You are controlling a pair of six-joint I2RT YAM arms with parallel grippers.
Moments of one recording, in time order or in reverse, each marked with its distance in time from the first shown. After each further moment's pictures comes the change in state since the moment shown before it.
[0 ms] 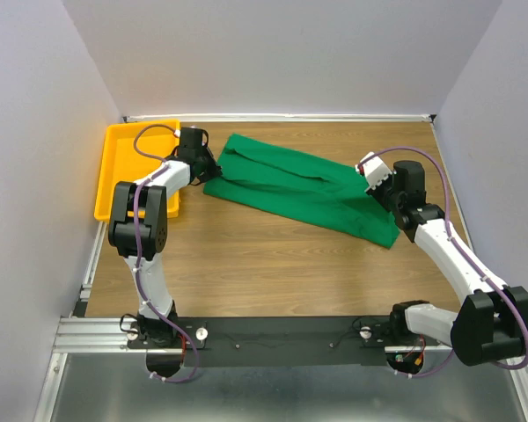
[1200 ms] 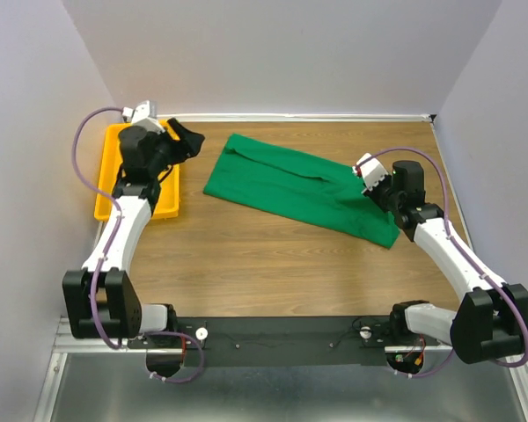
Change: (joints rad) left arm 0.126 -0.598 -0.271 0.267 0.196 0.137; right arm 0.000 0.014 0.000 0.002 -0.088 -0.004
